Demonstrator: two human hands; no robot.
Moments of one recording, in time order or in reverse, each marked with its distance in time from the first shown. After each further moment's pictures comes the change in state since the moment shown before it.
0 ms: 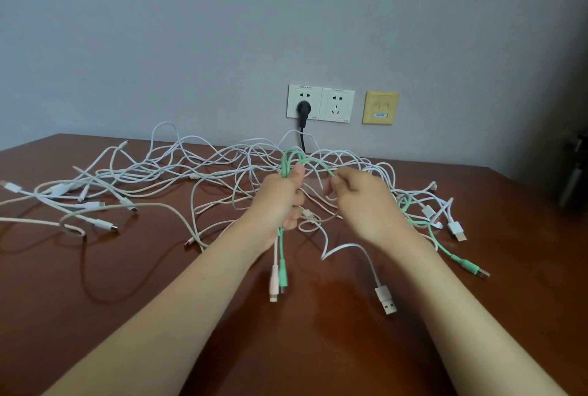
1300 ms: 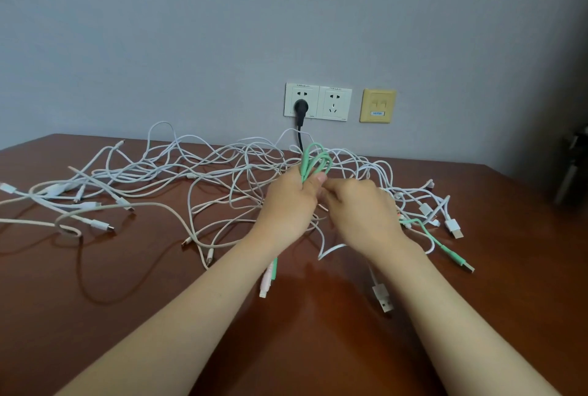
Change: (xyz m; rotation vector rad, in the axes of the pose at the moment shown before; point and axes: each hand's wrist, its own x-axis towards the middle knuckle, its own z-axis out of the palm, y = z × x) left_hand -0.001 -0.012 0.012 0.560 0.137 0.469; right_hand -0.006 0.001 0.007 -0.343 0.041 -0.098
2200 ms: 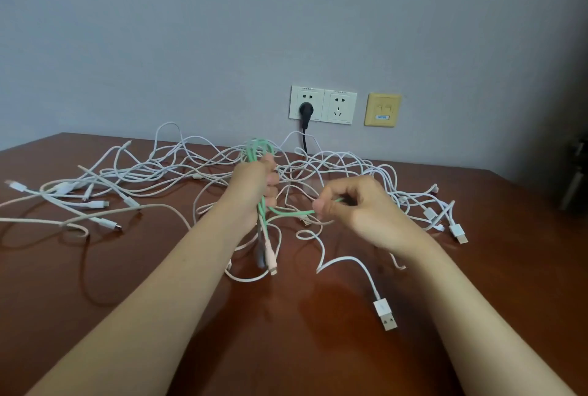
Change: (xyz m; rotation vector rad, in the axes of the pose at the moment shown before) left_hand 0.020 0.001 -0.044 -0.682 0.046 -0.486; right_hand -0.002 0.004 -0.014 0.712 -0.203 -0.083
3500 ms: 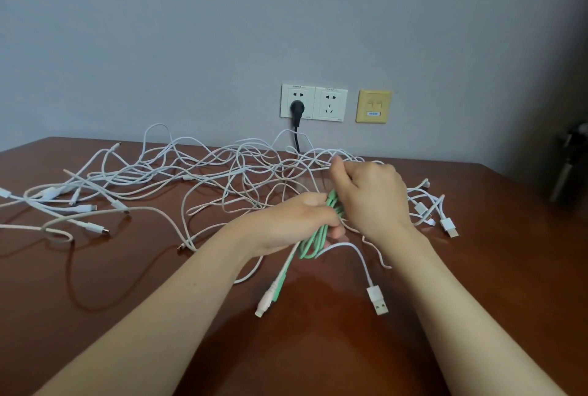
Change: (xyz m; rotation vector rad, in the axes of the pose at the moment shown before) left_hand -0.033 -0.022 0.028 0.666 -0.656 0.043; right_hand 0.002 -0.004 -0.001 -0.570 0.458 0.056
